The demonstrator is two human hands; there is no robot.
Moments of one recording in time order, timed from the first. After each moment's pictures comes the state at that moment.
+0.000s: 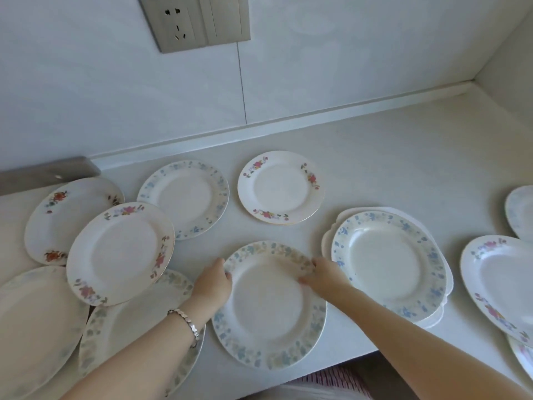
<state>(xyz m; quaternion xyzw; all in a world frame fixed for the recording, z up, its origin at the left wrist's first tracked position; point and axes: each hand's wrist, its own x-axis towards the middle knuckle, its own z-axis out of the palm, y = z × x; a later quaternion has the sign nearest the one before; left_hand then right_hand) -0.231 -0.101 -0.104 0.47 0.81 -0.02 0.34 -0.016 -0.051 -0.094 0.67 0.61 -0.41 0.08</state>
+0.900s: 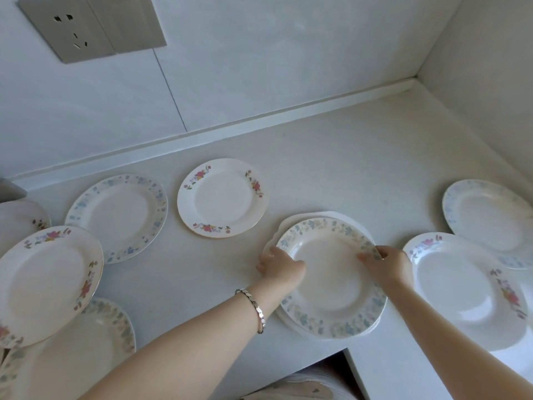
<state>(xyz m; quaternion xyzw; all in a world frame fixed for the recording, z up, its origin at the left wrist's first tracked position) 0.000 -0.015 -0.062 0.37 0.78 0.03 0.51 0.196 -0.002 -0.094 0.83 0.43 -0.33 -0.15</state>
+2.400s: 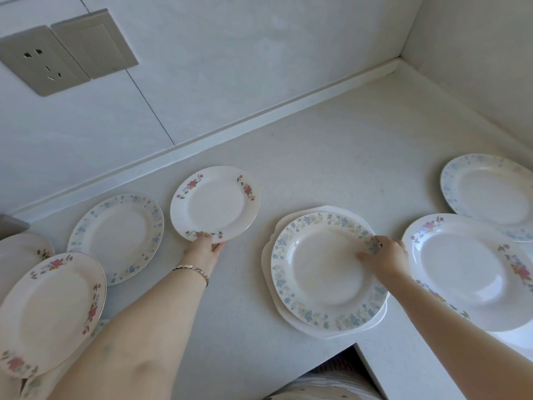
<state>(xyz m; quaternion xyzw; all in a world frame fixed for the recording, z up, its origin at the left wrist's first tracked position) -0.133 0.041 -0.108 -0.07 0.67 0.50 0.55 0.191 -0.004 -0.092 0.83 0.42 -0.34 -0.11</state>
